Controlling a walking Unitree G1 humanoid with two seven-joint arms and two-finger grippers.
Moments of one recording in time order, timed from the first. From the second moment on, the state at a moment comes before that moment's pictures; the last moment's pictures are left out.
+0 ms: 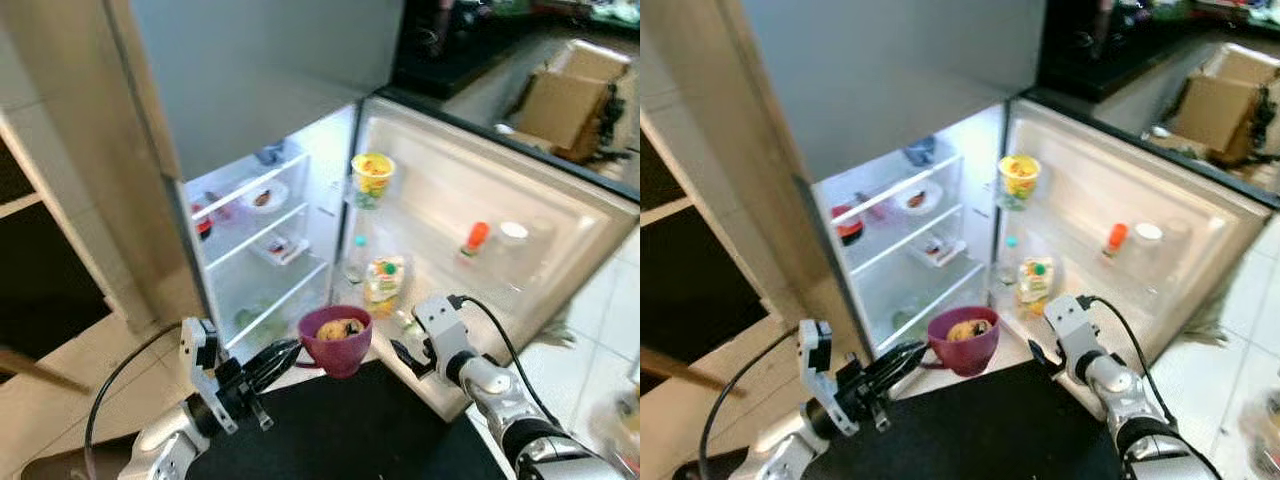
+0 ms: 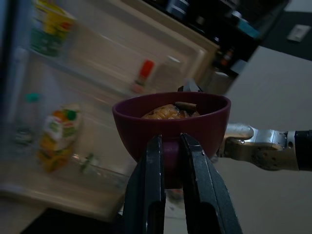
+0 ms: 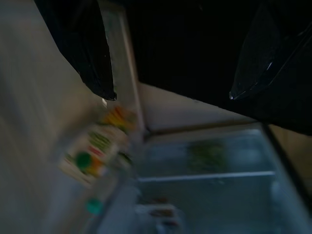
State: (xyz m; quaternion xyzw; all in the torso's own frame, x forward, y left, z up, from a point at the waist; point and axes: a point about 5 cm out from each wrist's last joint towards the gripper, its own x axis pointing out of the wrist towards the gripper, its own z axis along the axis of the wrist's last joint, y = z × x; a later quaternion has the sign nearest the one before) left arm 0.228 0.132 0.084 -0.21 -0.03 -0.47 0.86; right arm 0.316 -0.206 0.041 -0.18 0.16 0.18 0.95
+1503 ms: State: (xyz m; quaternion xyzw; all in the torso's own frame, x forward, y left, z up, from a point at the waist) left arm 0.242 0.122 0.090 -0.10 -0.06 -0.44 0.89; right arm 0.323 -0.213 0.049 -0.20 0.15 0.15 0.96
